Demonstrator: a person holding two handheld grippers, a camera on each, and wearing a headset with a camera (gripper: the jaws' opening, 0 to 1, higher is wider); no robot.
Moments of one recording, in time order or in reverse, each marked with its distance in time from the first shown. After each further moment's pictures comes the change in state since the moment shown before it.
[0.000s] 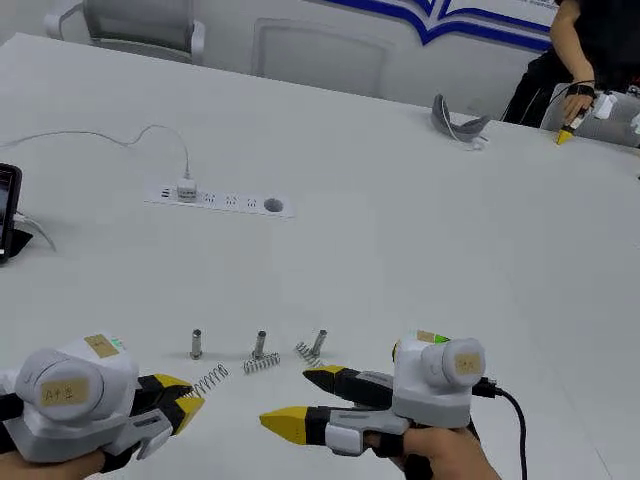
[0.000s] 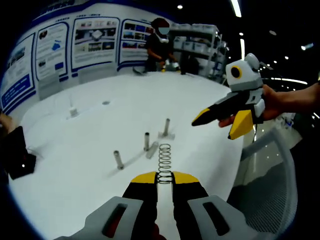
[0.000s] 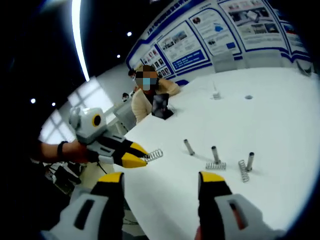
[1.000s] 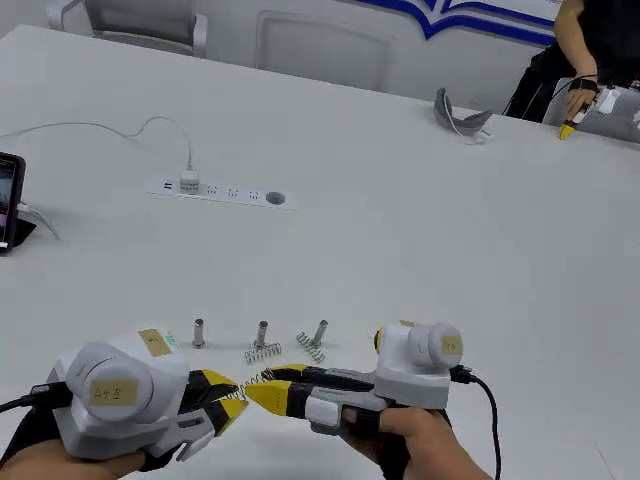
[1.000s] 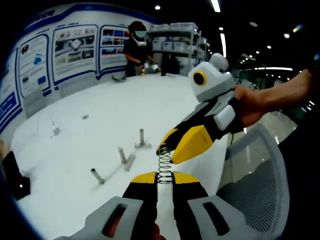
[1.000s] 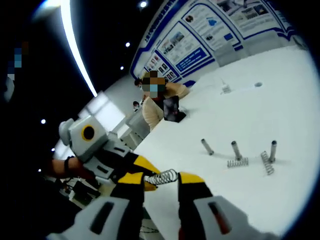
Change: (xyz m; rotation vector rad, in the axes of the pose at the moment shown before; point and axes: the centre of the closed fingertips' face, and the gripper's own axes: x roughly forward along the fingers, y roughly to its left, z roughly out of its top) left arm 0.005 -0.051 0.019 0.120 -0.008 -0.115; right arm 0.015 0.021 -0.001 0.140 -0.044 0.119
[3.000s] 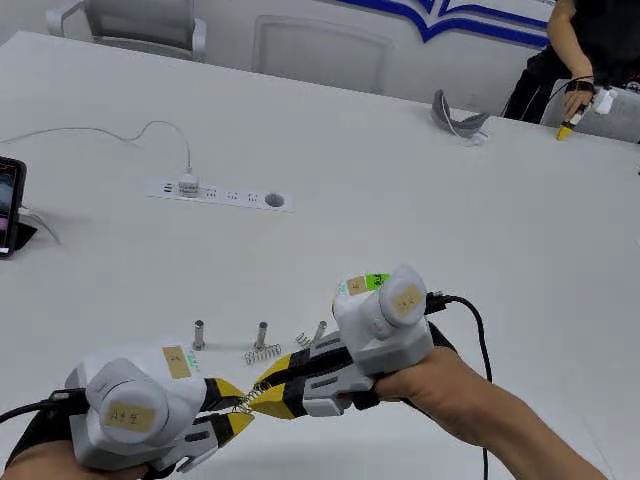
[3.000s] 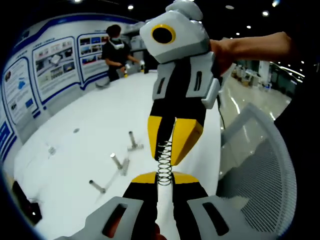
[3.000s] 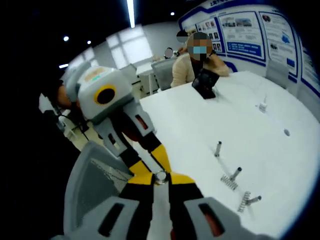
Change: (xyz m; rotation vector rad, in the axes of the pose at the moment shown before) left arm 0.003 -0.015 -0.003 0.197 0.038 -0.060; right arm 0.002 0.027 -0.013 -0.542 0.474 0.088
